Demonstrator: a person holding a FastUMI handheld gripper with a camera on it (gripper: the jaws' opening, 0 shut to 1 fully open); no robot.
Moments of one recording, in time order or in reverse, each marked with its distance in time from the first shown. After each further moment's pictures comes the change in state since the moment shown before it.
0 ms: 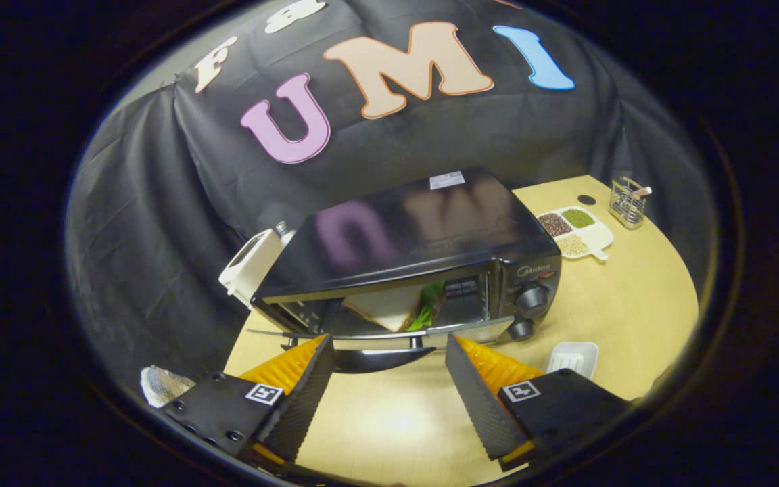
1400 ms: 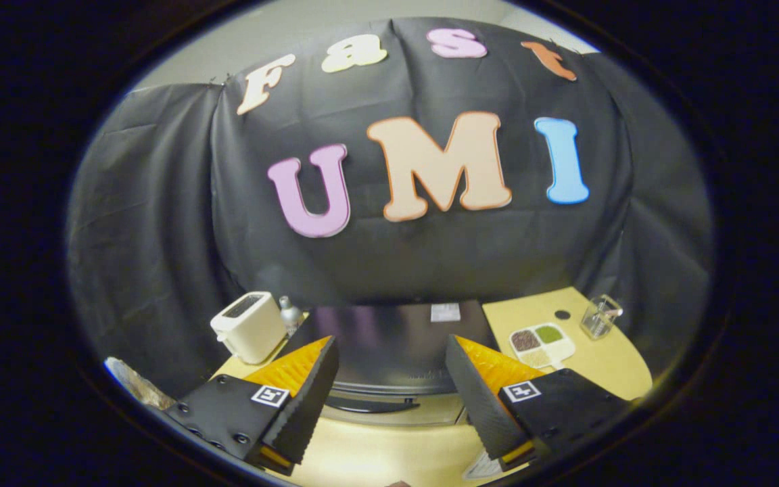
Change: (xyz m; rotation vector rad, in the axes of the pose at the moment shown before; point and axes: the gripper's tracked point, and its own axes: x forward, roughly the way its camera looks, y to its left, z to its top) arm -0.067 0.032 0.149 -0.221 -0.393 -0.066
